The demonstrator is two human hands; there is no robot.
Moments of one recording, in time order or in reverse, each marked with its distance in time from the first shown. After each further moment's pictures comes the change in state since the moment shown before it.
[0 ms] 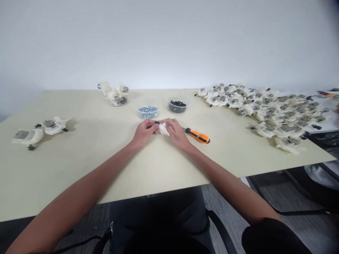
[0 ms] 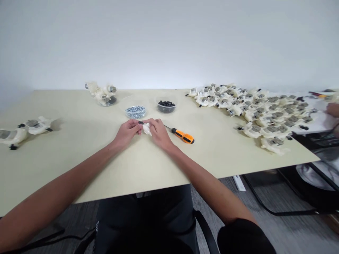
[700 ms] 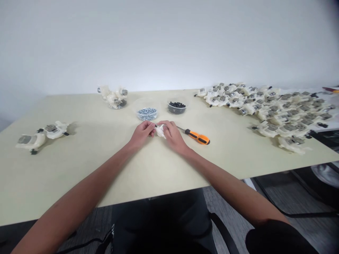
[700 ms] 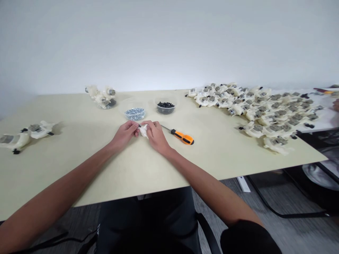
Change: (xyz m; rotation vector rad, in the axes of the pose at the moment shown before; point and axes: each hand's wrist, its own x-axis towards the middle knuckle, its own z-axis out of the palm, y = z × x) left_hand 0.003 0.005 -0.008 0.015 -0.065 -0.029; right_hand -0.004 0.003 0.011 -0.021 0.050 -0.013
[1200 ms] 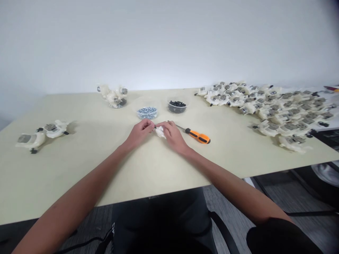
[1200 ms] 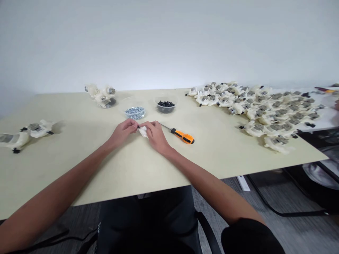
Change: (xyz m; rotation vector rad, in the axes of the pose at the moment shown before) left_hand -0.004 0.011 -0.013 0.324 -0.041 0.083; right_hand -0.002 -0.003 -0.001 0.017 -0.039 0.003
